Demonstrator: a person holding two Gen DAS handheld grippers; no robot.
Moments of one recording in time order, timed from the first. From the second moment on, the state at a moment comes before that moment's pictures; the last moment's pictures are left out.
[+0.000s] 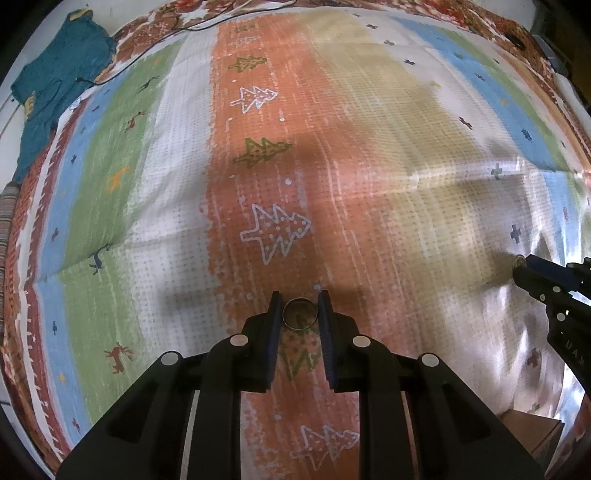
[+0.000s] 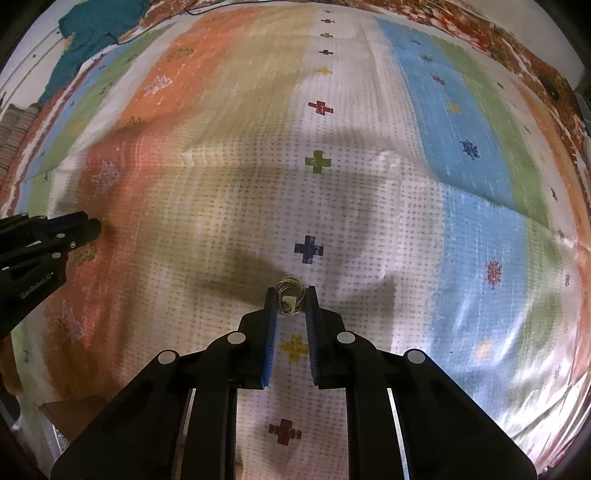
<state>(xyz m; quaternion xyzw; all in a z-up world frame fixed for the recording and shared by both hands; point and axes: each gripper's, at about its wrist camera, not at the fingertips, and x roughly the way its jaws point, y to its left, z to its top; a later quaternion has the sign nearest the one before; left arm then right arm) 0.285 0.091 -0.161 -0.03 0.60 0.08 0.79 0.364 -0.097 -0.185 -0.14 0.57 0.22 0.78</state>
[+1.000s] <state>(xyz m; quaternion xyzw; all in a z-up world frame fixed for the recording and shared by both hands) 0.225 0.056 -0.084 -0.04 0.54 0.06 0.84 0.308 -0.116 -0.127 -0.14 0.51 0.22 0.82</state>
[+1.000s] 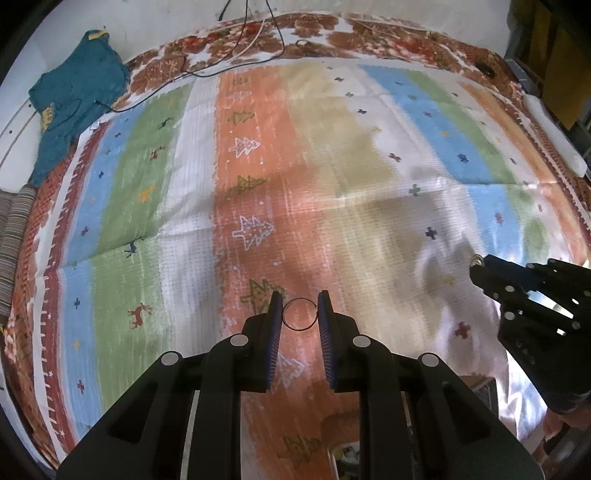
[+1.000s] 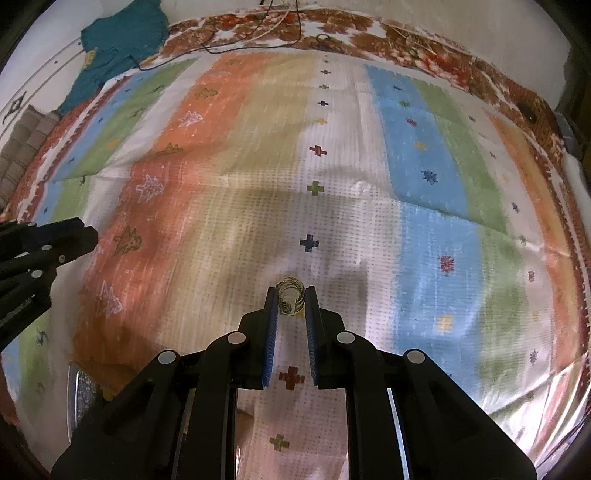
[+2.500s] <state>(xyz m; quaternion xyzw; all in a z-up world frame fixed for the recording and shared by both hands) 0.110 0.009 -0.020 -0.06 0.47 0.01 0.88 0.193 -0.139 -0.077 -0.14 0.46 0.30 0.83</state>
